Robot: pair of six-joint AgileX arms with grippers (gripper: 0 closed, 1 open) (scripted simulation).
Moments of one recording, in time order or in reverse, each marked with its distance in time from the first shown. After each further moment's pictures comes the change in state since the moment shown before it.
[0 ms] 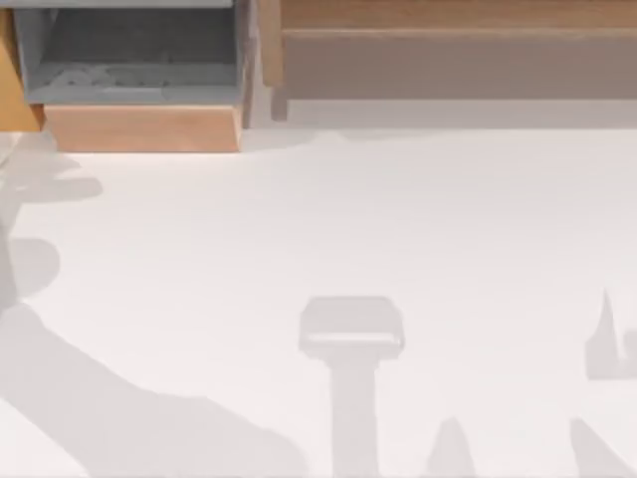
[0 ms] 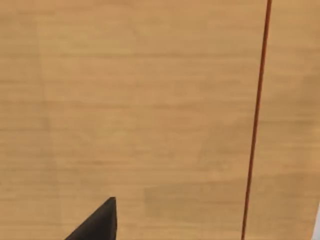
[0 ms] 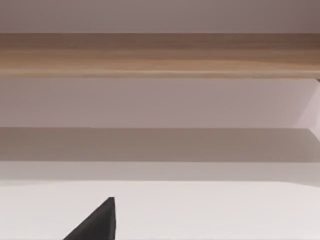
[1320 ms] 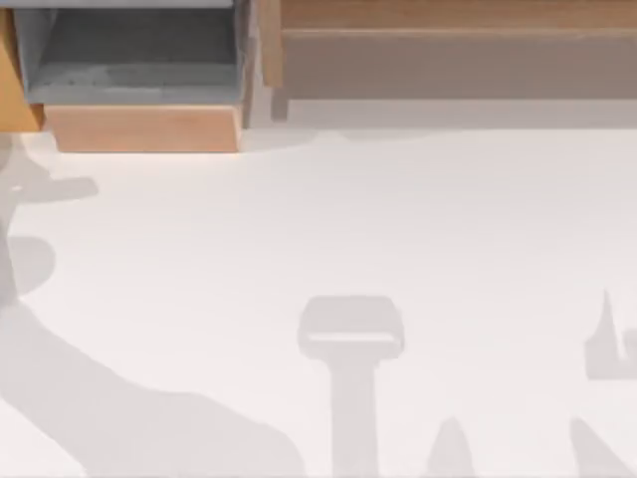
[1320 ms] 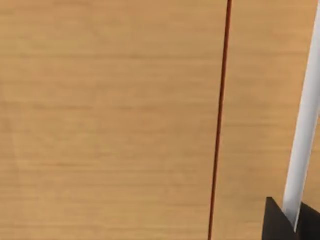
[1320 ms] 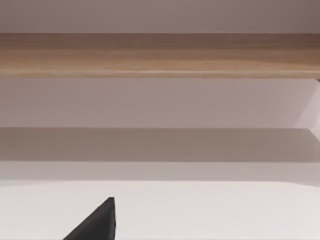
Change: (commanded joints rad) left arm 0.005 0.007 -0.004 -0.007 0.002 -0.004; right arm 0.000 0.000 0.000 0.000 0.000 0.000
